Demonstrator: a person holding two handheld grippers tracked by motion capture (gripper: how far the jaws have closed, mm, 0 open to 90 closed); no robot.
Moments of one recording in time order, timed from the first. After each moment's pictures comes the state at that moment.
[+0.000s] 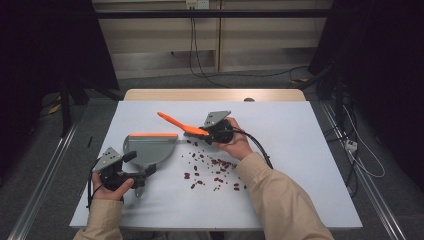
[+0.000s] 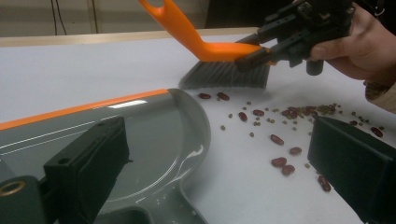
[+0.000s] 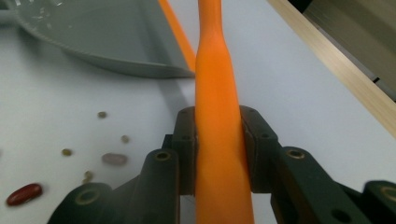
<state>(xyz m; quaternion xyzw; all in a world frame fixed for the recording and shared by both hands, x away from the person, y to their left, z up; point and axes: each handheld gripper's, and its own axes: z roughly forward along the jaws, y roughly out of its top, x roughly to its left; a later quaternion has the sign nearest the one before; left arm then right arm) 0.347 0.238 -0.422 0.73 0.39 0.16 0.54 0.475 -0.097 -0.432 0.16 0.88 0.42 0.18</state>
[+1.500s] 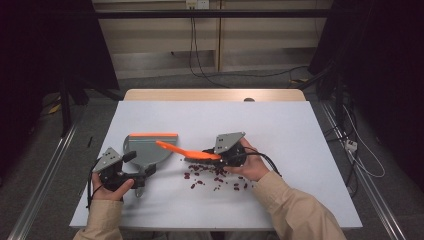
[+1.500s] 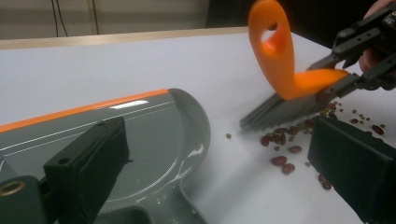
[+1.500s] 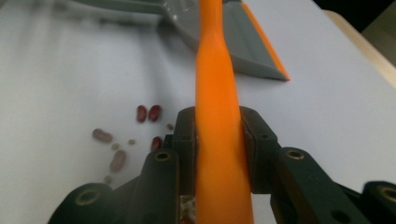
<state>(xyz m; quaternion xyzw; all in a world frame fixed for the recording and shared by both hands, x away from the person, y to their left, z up) 0.346 0.237 -0.421 0.73 0.39 0.16 0.53 0.399 -0.118 -0.420 0.08 0.88 0.45 0.14</state>
